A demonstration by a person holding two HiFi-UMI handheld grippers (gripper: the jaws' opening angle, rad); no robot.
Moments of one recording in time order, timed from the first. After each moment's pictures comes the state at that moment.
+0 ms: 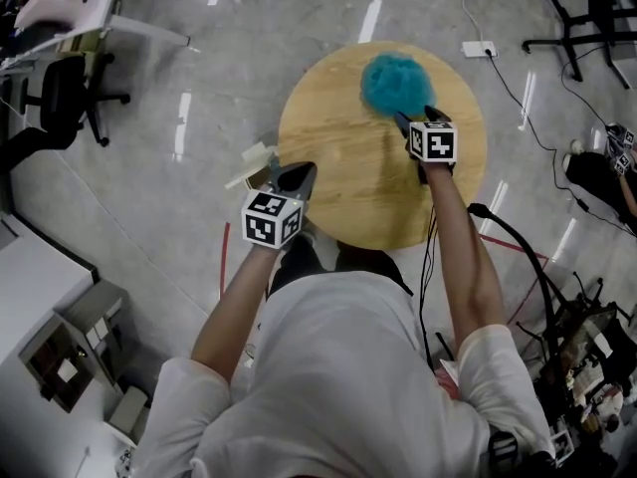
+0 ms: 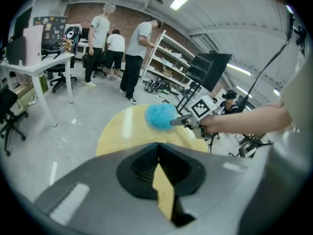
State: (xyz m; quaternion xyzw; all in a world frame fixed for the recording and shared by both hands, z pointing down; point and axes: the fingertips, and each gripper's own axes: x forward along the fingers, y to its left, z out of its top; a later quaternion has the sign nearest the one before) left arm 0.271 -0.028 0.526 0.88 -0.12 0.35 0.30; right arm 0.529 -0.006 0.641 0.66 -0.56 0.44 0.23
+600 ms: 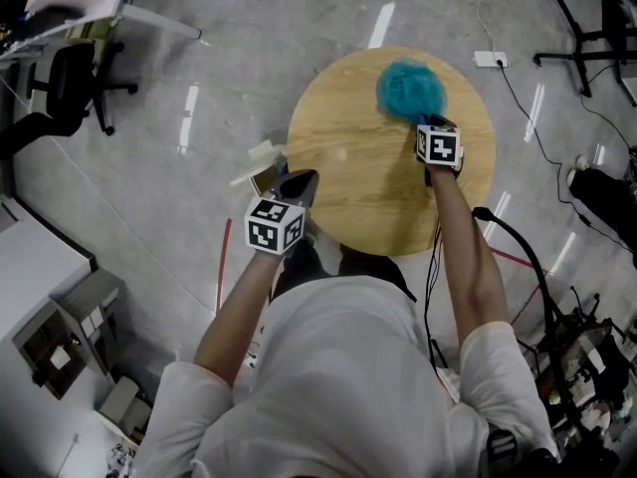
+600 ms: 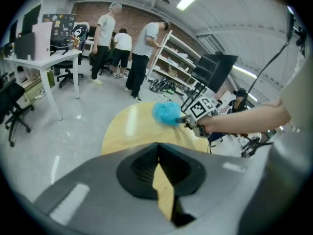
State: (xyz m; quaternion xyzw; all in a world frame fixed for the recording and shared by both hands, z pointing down) left arm 0.249 -0.030 0.537 0.87 -0.15 0.35 0.31; right arm 0.546 -0.006 0.665 0.68 -0.51 0.44 0.28
